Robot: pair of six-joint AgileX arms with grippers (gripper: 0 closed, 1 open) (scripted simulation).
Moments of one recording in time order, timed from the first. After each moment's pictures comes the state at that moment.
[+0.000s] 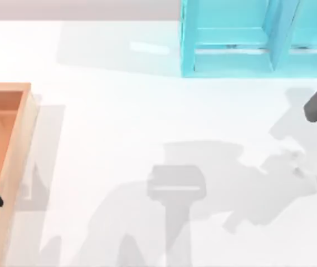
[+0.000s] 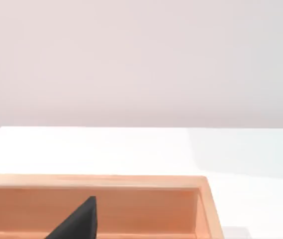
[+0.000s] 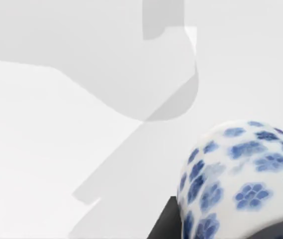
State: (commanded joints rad) left arm 0.00 0.00 0.00 0.00 0.00 0.00; right arm 0.09 1.80 1.24 -1.01 0.00 -0.73
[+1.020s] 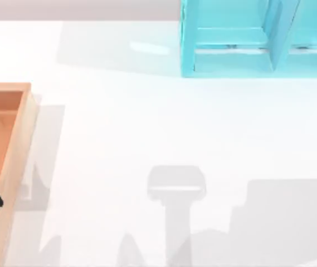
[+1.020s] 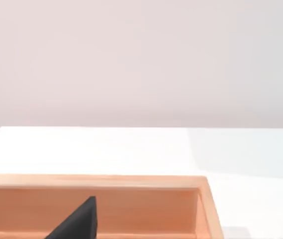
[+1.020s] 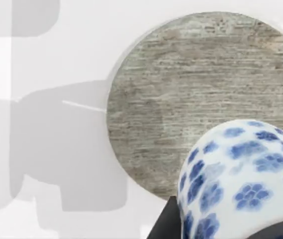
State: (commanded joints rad) left arm 0.00 0.00 0.00 0.00 0.00 0.00; right arm -0.25 1.56 1.05 -1.06 -0.01 -0.24
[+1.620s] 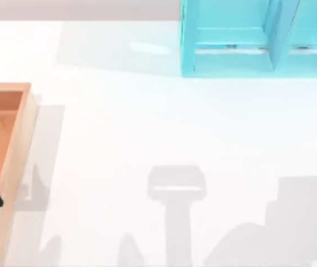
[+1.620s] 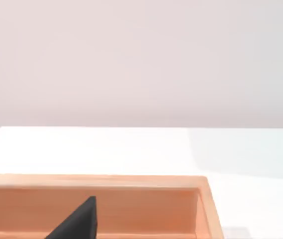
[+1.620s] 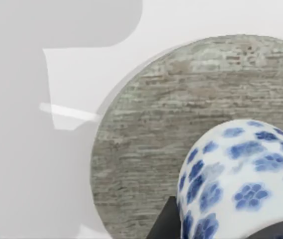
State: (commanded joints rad) left arm 0.00 0.00 0.00 0.00 0.00 0.00; right arm -0.25 1.63 0.90 -0.83 -0.01 -0.24
